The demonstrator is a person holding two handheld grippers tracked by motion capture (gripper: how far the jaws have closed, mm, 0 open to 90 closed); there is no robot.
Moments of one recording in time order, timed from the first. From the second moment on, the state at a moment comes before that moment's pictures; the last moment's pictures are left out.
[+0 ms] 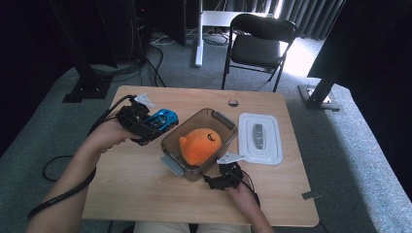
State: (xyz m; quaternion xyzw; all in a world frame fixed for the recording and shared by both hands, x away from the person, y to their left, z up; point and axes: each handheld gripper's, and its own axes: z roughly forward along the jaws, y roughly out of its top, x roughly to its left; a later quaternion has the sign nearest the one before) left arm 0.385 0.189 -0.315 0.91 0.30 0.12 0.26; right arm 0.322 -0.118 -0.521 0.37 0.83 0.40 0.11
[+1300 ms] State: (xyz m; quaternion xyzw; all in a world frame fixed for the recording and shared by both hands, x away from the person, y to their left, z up) left arm 0.421 0.097 -0.345 0.93 0.27 0.09 0.25; right arm 0.318 -0.118 -0.525 0.38 0.82 0.42 0.10
